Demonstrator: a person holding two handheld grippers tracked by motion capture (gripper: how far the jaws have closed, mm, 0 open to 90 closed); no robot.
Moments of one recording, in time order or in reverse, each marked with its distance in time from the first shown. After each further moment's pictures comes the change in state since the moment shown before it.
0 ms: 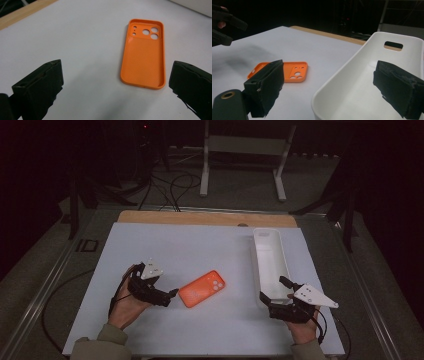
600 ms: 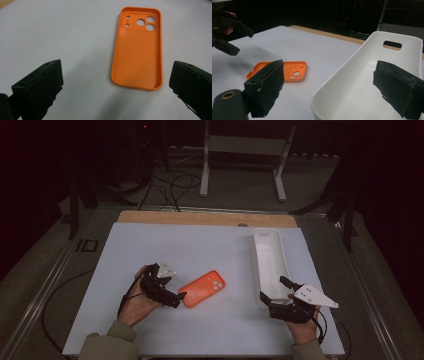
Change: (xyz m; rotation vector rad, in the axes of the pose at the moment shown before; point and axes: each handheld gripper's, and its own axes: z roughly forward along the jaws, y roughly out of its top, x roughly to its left) left arm -0.012 0.010 0.028 0.096 -0.037 0.039; right arm 0.000 0.000 0.000 0.004 -0.005 -0.001
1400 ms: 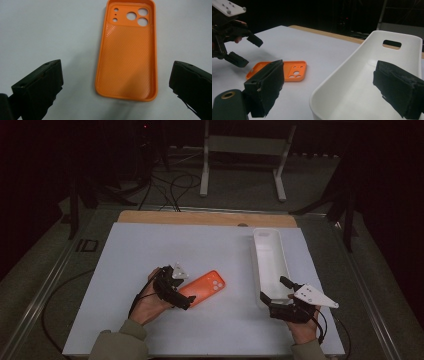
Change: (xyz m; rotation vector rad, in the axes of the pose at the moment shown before) left arm -0.014 0.008 0.033 0.069 -0.044 0.029; right arm -0.001 -0.001 0.000 -0.001 -0.002 0.004
